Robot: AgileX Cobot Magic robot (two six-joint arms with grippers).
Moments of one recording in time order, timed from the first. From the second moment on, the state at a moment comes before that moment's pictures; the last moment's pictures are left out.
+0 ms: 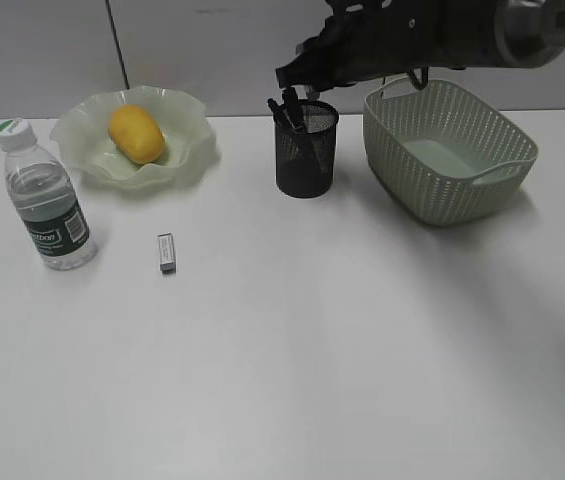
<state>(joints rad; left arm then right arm) 0.01 -0.01 -0.53 -0.01 1.07 -0.02 0.44 2.21 -1.68 0.24 0.05 -0.32</state>
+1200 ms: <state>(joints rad) 0.01 -0.01 -0.53 -0.01 1.07 -0.02 0.31 1.92 -1.80 0.16 1.08 -0.20</state>
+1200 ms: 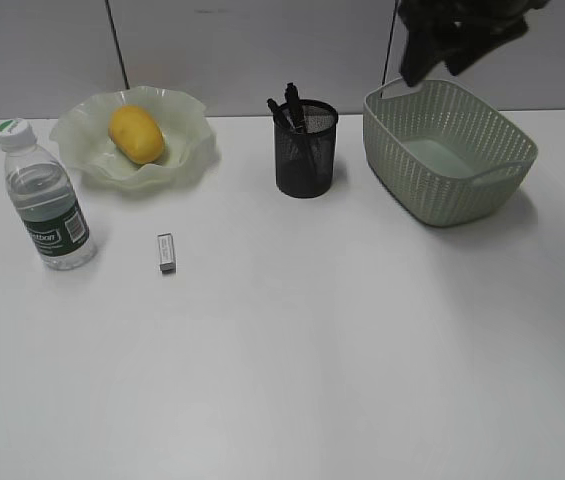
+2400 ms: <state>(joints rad) 0.01 -0.01 -0.53 -0.01 1.07 -0.02 -0.02 0.67 -0.65 0.05 1.06 -0.10</state>
